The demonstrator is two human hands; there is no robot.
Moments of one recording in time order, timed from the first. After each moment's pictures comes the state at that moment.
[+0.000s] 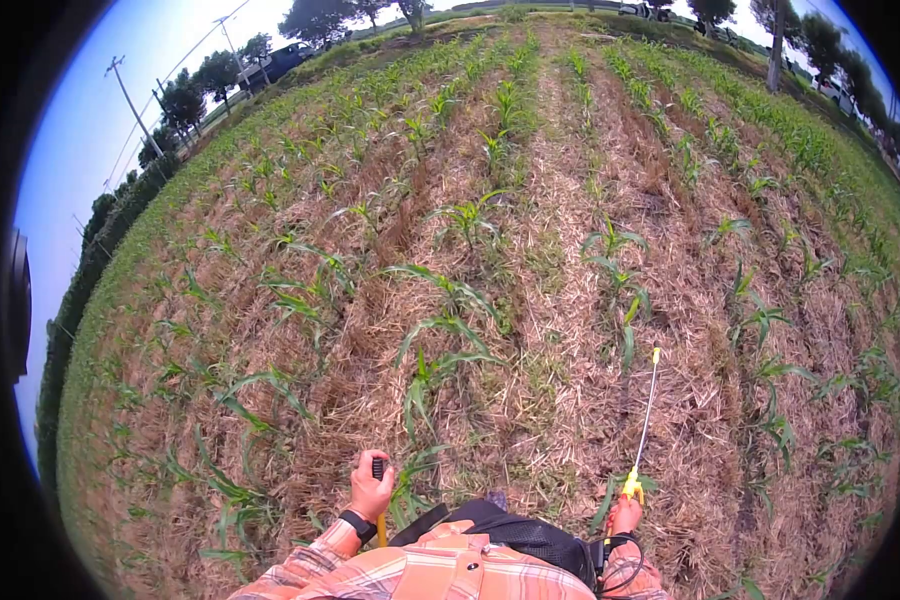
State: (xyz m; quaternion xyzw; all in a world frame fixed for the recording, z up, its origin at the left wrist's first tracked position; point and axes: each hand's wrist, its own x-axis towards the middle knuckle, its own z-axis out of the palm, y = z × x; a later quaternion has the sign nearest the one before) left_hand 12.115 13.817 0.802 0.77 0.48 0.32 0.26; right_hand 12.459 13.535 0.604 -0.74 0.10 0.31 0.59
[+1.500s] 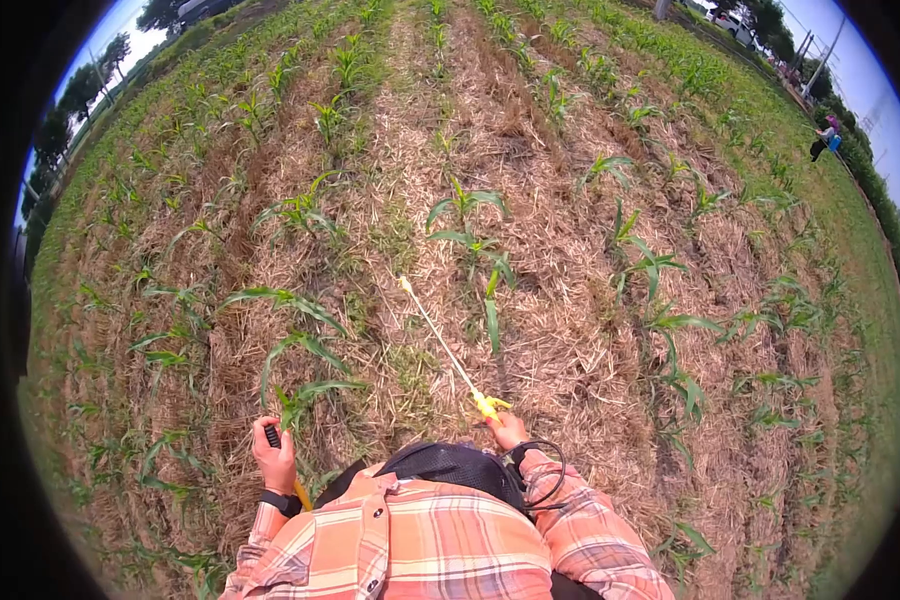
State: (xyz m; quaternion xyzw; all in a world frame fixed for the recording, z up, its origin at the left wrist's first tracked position) left_hand 12.349 13.925 0.818 0.74 0.49 0.34 0.32; right_hand 12.650 13.678 0.617 -0.80 -0.14 0.42 0.40
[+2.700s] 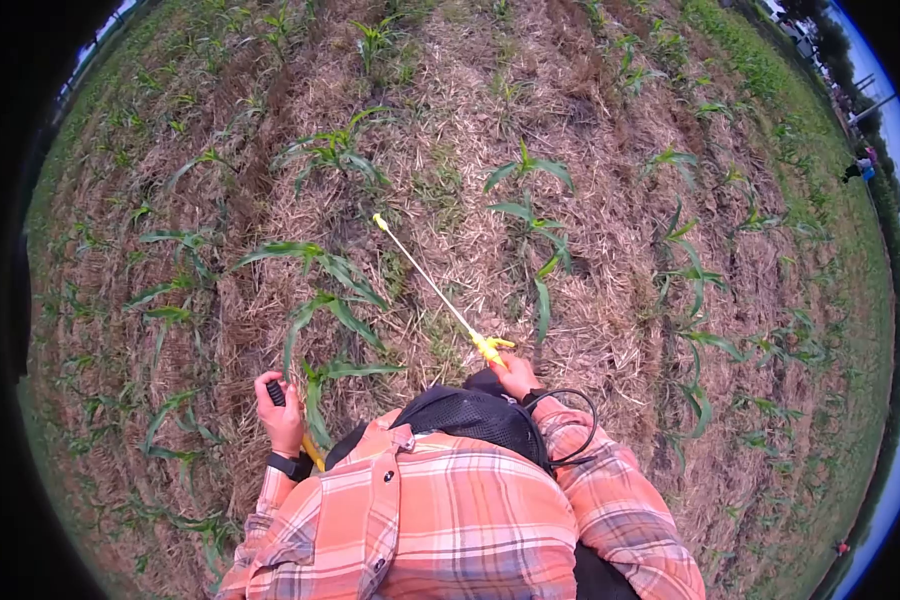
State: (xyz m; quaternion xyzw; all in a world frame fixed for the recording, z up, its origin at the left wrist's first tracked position) left_hand 12.352 14.095 0.801 0.66 0.53 0.36 0.38; right_hand 12.681 13.892 0.657 -0.81 -0.26 0.41 0.33
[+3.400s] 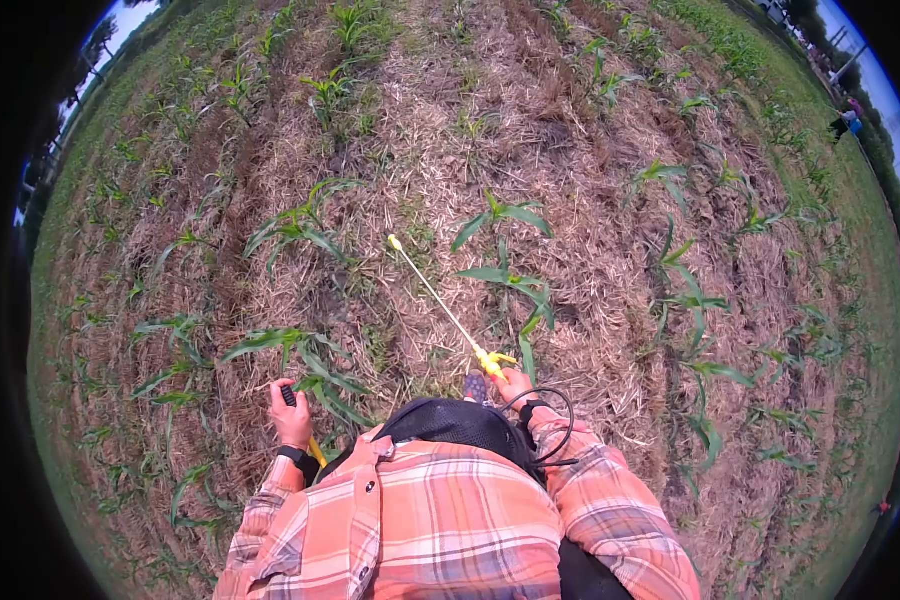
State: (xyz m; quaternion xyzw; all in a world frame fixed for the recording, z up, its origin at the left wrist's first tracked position) left_hand 12.528 14.205 0.751 0.71 0.54 0.30 0.33; right_hand 12.841 13.956 0.612 -0.83 -0.23 0.39 0.34
